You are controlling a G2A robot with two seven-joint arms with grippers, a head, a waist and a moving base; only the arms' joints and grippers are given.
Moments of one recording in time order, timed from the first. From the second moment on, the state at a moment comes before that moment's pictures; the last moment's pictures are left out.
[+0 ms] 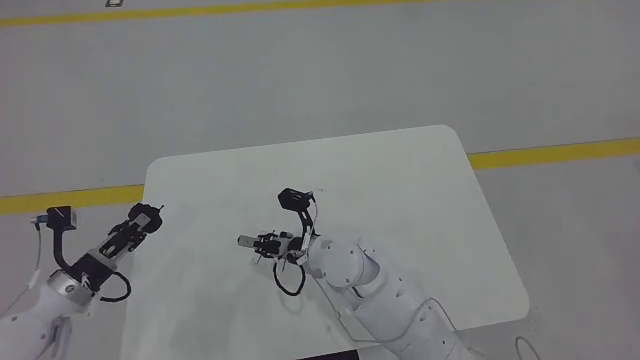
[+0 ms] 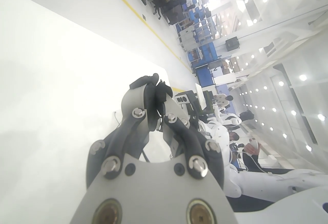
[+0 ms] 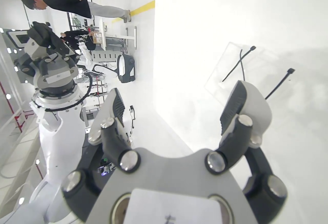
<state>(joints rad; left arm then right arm) 1.88 -1.01 -1.83 -1.82 -0.17 -0.34 -0.64 -1.39 -1.43 0.92 -1.68 -0.47 0.34 0.66</state>
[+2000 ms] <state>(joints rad) 1.88 -1.01 -1.83 -1.82 -0.17 -0.34 -0.64 -1.45 -1.70 1.02 -1.70 -1.27 0.34 1.11</state>
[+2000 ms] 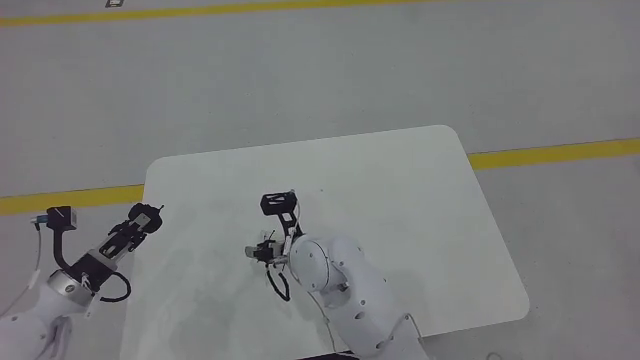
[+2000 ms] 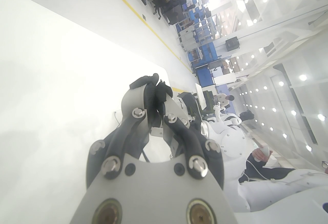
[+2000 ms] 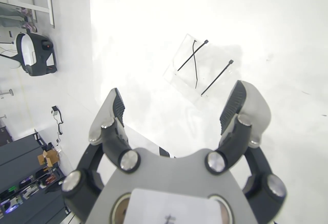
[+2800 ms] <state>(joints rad) 1.88 -1.01 -1.83 -1.82 -0.17 -0.34 -0.64 -1.34 -1.75 1.05 -1.45 -1.26 0.34 1.12</state>
